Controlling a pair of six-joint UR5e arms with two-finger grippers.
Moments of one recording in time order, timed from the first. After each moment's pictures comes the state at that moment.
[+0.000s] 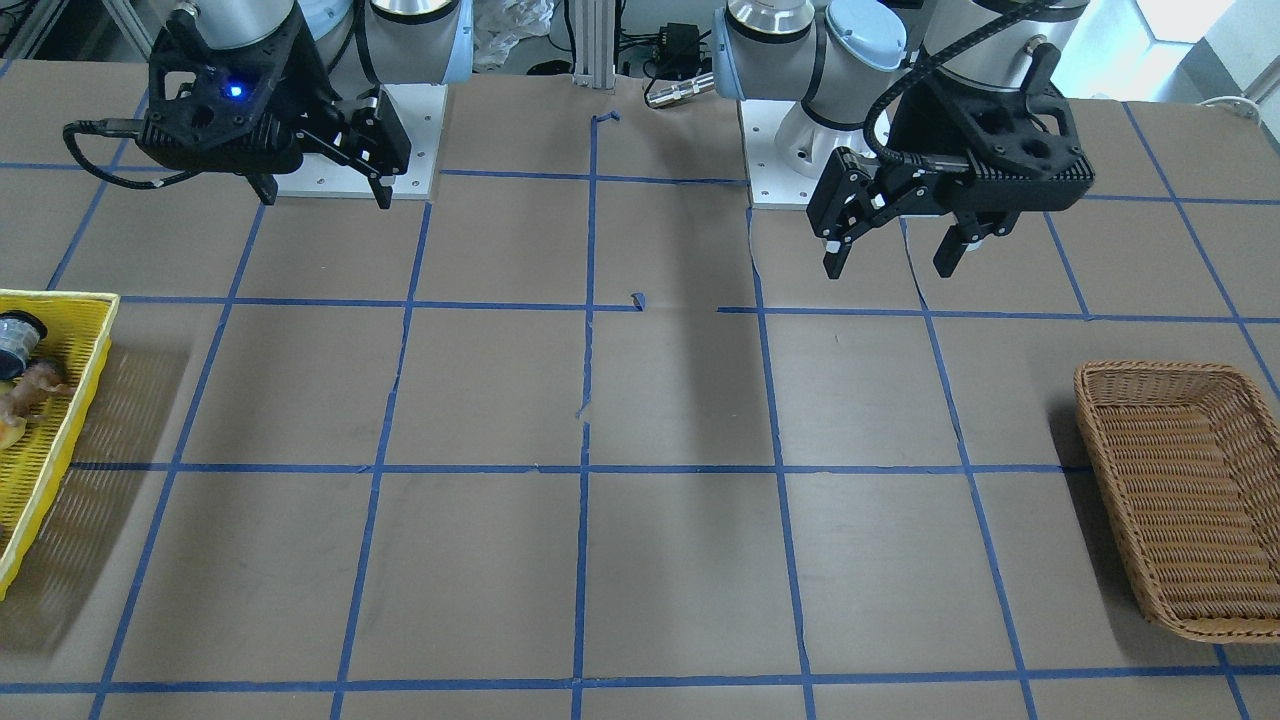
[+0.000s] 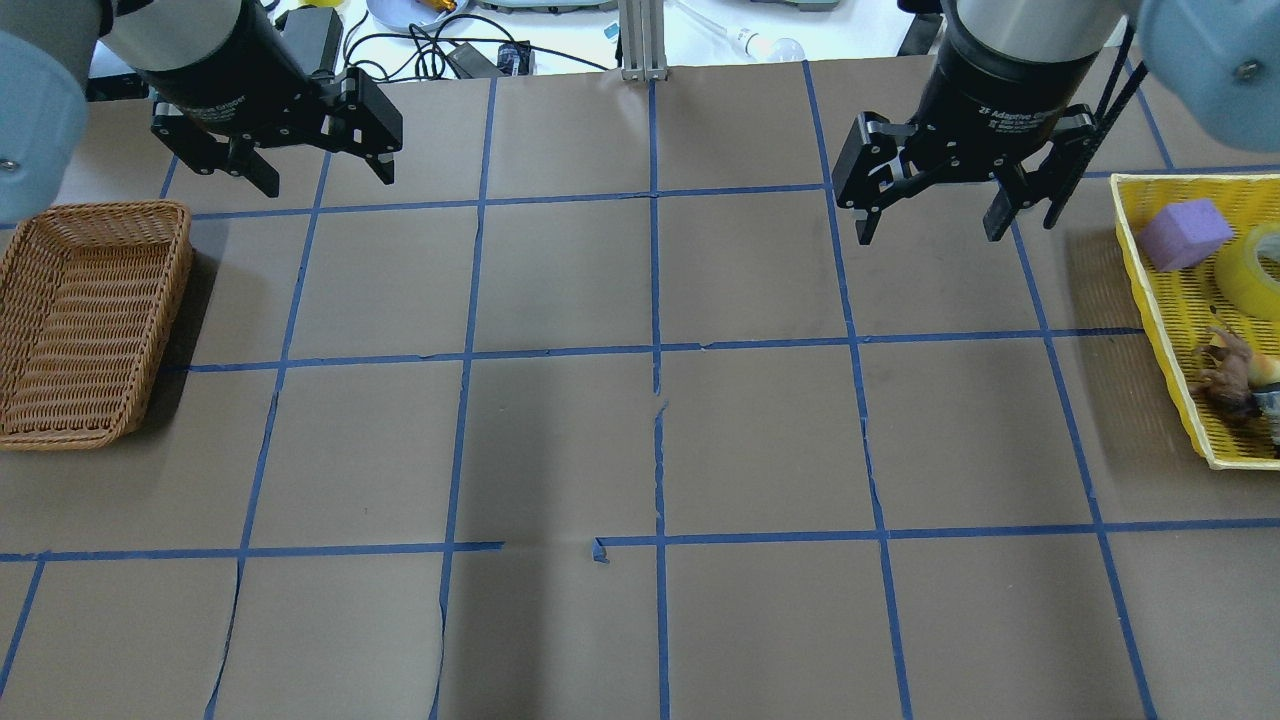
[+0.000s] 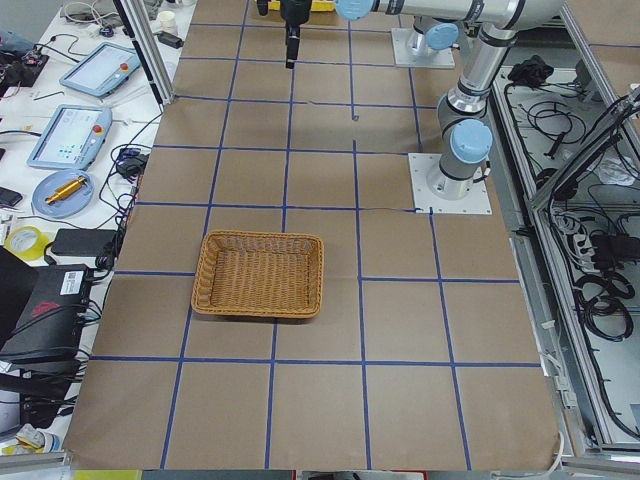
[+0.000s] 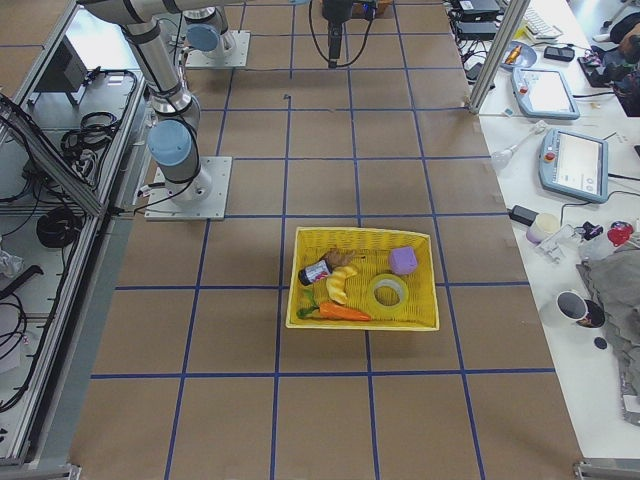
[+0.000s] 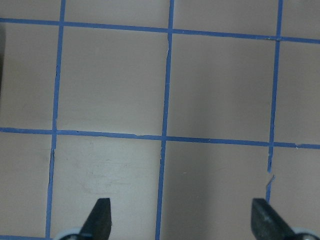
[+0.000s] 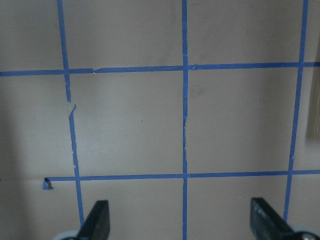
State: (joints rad) left arm -1.57 -1.56 -1.52 -1.47 1.56 -0.07; right arm 1.64 -1.58 1.48 -1.41 -1.56 0.09
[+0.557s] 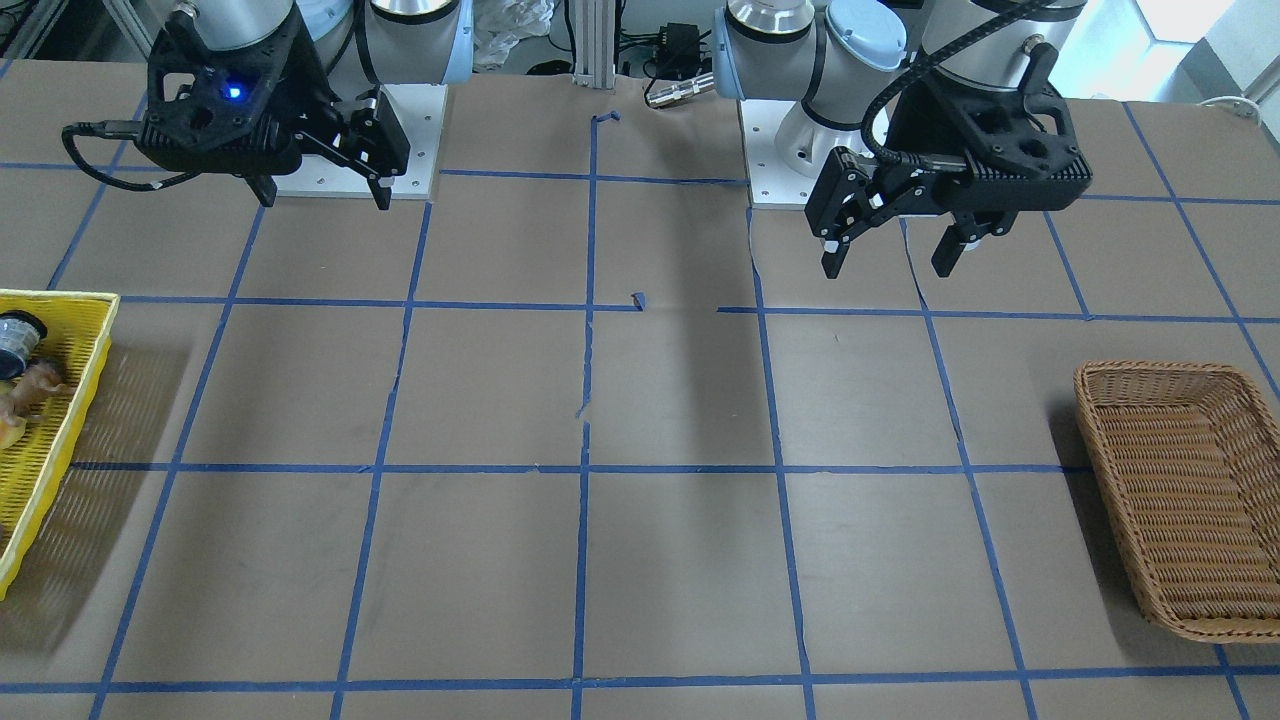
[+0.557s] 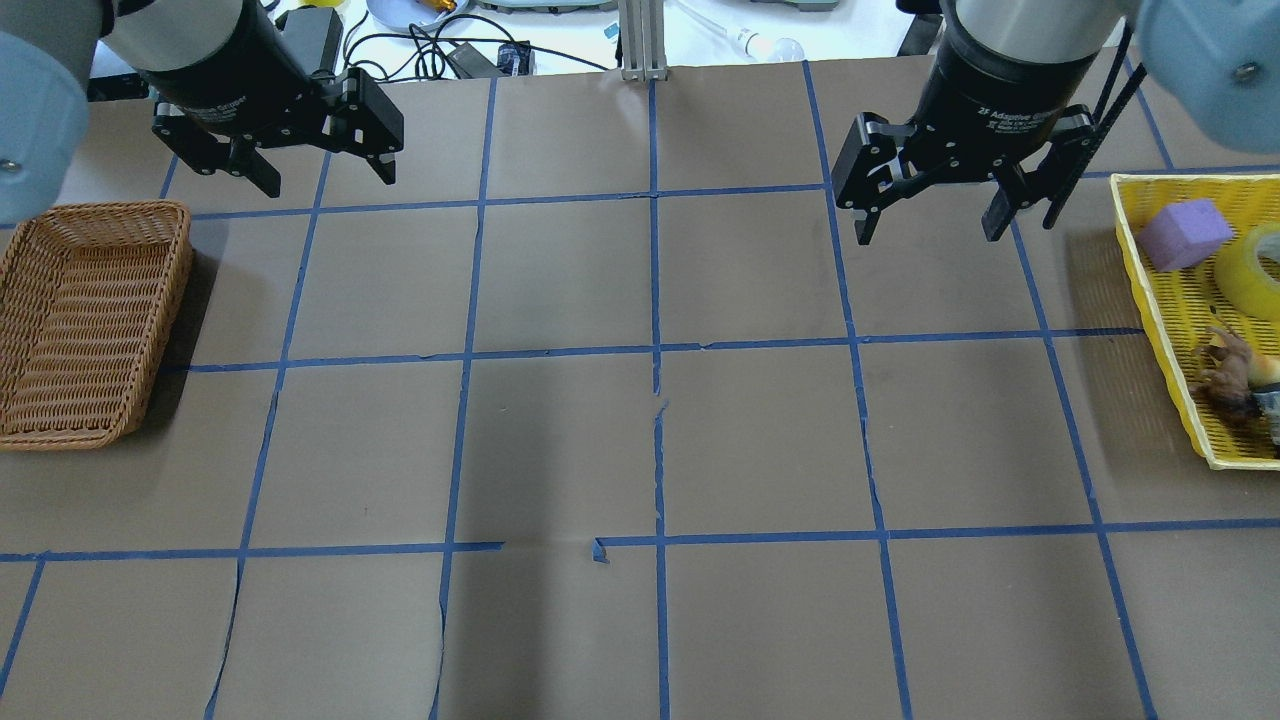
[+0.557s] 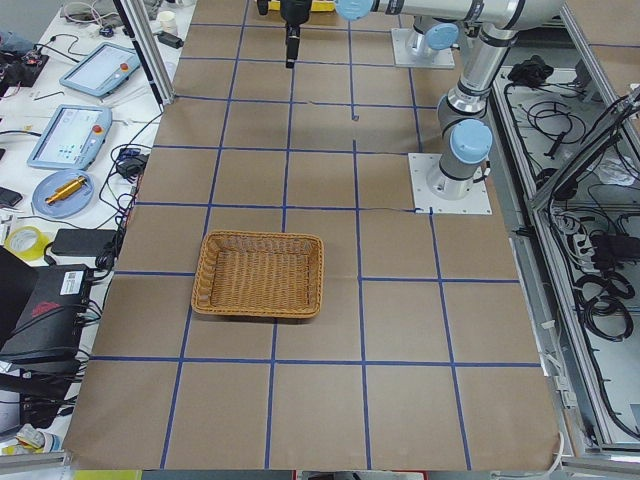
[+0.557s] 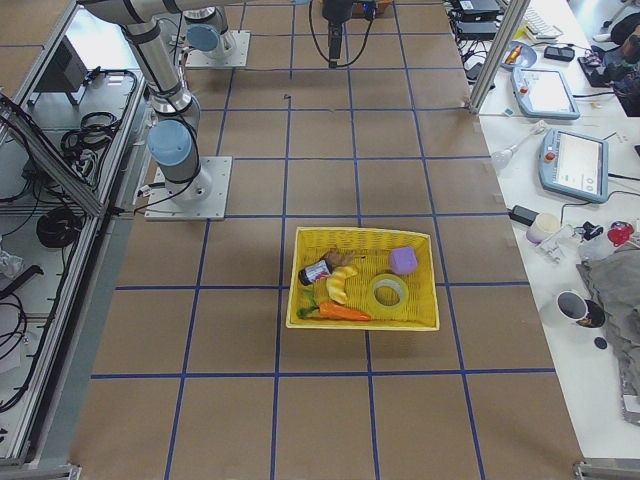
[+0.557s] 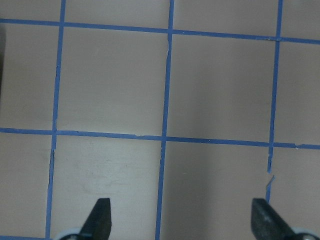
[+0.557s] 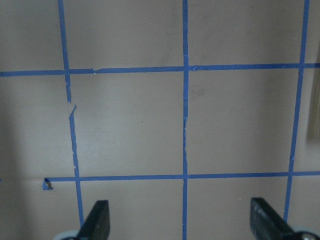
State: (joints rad) left arm -1.57 -1.56 -1.52 -1.47 1.56 -0.07; right arm 1.63 -1.58 1.48 -1.42 -1.57 0.07
